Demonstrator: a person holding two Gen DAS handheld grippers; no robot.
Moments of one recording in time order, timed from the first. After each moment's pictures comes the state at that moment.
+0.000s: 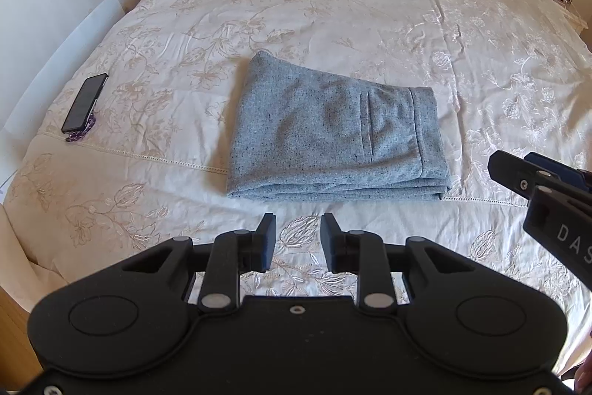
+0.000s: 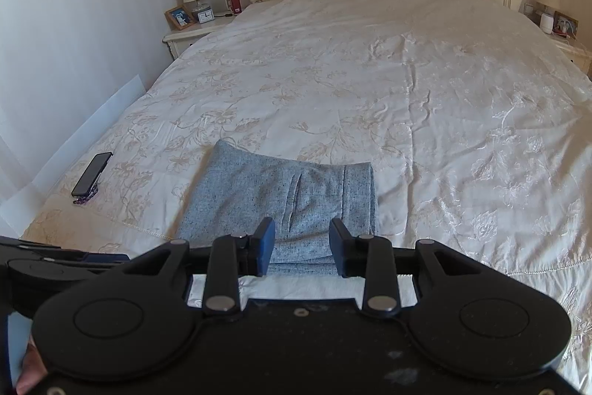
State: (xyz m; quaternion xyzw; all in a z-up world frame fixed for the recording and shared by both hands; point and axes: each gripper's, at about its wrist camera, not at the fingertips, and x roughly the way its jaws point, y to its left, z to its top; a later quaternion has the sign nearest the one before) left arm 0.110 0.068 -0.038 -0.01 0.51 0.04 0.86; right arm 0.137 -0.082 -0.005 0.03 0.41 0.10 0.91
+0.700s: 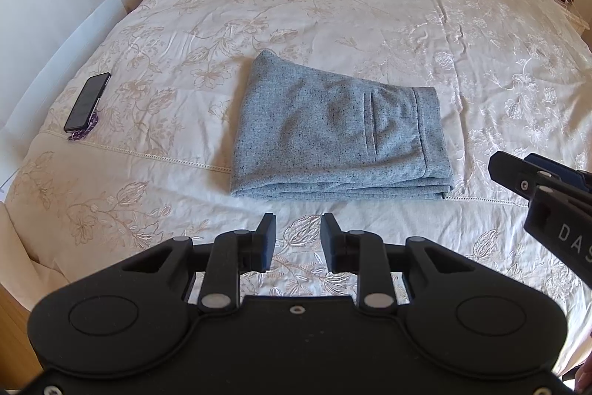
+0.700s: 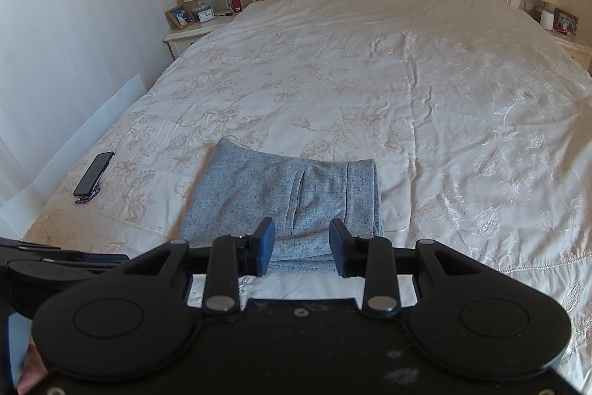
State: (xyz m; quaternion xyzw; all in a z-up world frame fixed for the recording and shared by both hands) left arm 0.109 0.070 -0.039 -0.01 0.51 0.04 0.86; right arm 0.137 -0.081 -0.007 0.04 0.41 0.10 0.91
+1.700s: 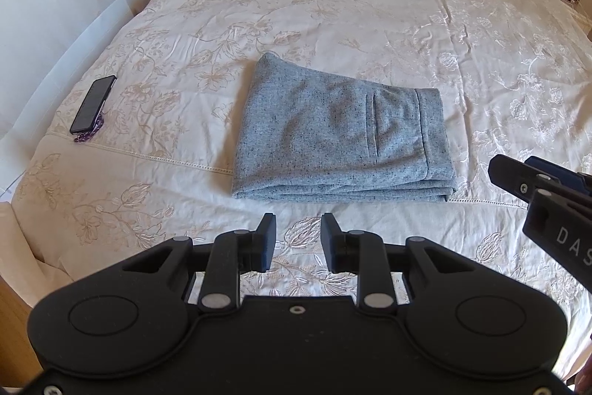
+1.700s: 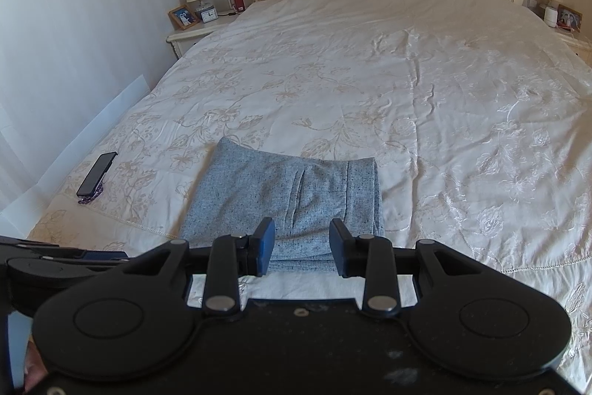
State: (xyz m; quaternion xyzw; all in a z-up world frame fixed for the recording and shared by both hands) left arm 0.110 0.065 -0.036 0.00 0.51 0.05 0.86; right arm 0.138 -0.085 -0.009 0.04 0.41 0.10 0.90
